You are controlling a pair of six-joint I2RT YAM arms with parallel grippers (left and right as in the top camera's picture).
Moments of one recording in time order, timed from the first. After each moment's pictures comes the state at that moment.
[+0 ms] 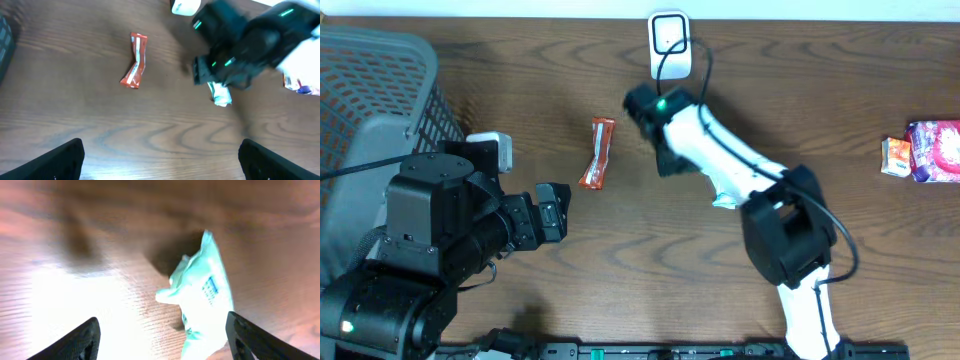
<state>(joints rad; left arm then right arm) -0.26 0.96 1.48 -1.31 0.14 -0.38 0.61 2.20 1.81 -1.25 0.37 0.60</state>
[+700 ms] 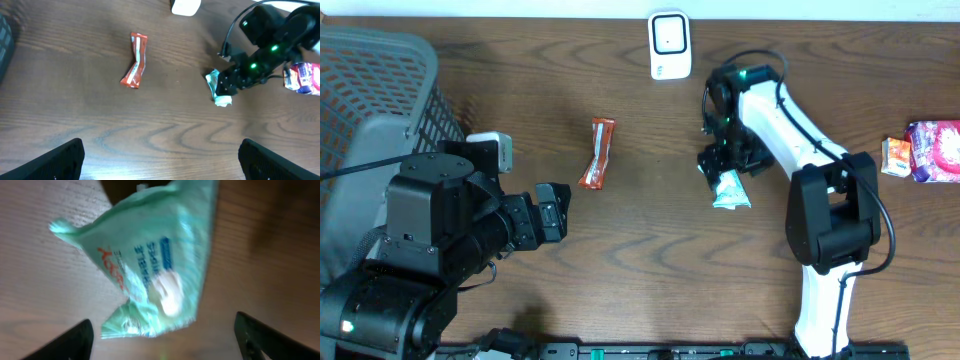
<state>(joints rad) -0.26 0.96 1.48 -1.32 0.14 -0.38 0.32 2.16 1.69 -1.33 -0.01 -0.02</state>
